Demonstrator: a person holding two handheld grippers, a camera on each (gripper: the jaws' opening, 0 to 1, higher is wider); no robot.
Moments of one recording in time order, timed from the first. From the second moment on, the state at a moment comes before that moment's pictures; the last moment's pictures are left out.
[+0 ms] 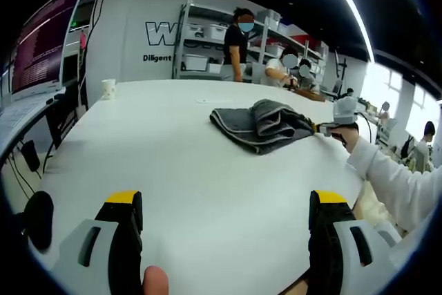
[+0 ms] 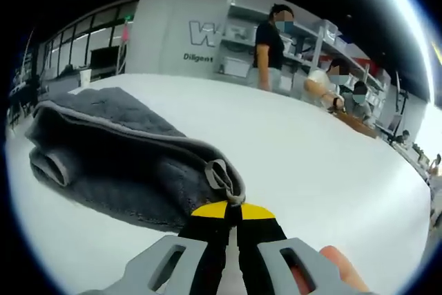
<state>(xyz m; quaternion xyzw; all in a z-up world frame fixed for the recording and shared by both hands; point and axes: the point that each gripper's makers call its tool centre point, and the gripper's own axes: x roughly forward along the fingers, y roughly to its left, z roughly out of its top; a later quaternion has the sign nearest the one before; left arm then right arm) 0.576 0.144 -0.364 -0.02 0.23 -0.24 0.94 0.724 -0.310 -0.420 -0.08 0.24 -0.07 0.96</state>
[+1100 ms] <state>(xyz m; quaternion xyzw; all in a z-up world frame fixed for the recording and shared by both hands) 0.577 0.142 -0.365 -0.01 0.24 -0.25 0.94 0.684 -0.310 -0.377 -0.06 0.17 -0.01 0.98</state>
